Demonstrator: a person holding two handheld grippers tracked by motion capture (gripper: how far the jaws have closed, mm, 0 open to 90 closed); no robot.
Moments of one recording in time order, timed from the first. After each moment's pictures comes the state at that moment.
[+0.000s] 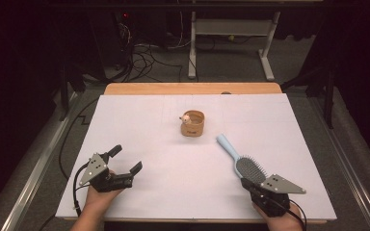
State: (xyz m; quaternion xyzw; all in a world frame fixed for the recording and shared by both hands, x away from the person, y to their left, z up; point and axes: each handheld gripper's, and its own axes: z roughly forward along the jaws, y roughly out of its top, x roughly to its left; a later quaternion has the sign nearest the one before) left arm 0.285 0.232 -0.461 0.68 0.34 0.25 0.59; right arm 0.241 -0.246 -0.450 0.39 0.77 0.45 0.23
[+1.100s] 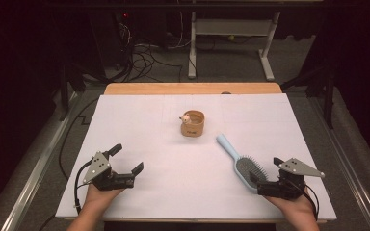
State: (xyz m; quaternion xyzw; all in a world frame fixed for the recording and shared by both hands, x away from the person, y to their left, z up) left arm 0.290 0.228 -0.459 0.71 0.33 0.25 0.57; right arm 0.277 -0.281 -0.435 0.45 0.74 0.44 0.24
